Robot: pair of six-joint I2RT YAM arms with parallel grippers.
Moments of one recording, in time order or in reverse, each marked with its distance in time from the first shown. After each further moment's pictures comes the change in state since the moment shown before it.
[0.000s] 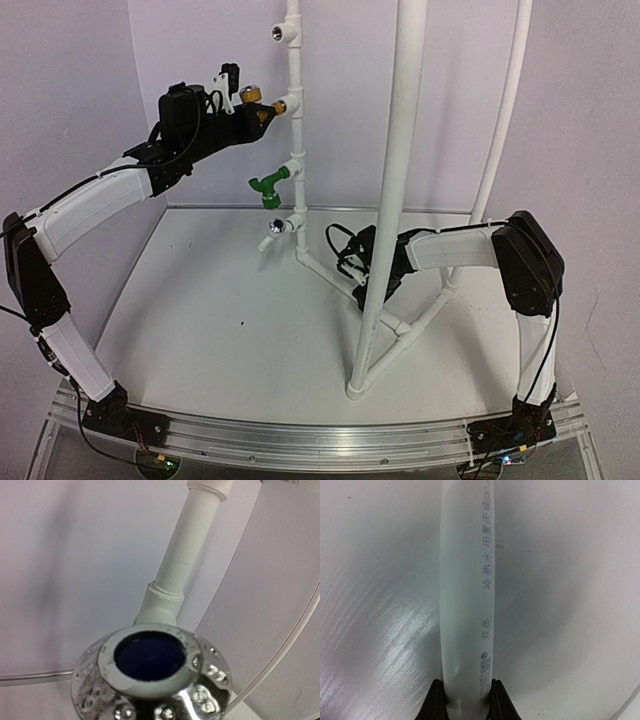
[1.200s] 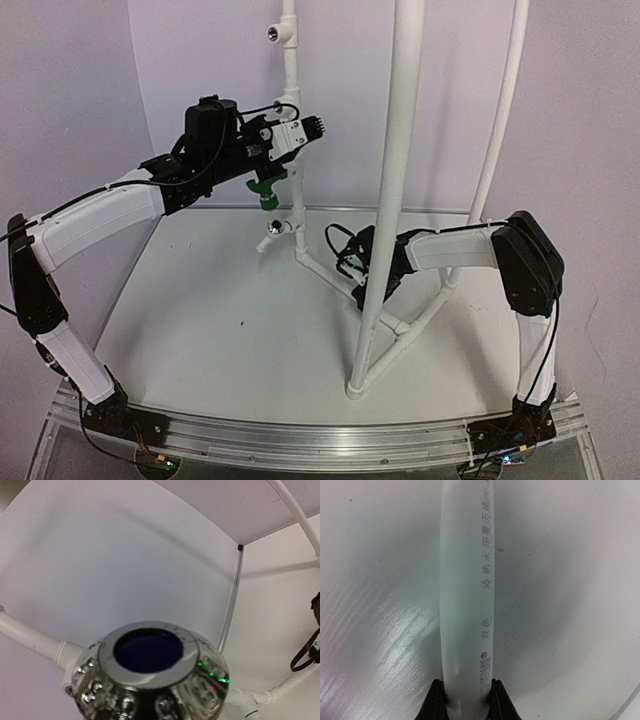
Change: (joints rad) left arm -0.169 -0.017 -0.047 -0.055 -0.130 1.369; right arm 0.002 0.000 -0.002 0.009 0.001 -0.003
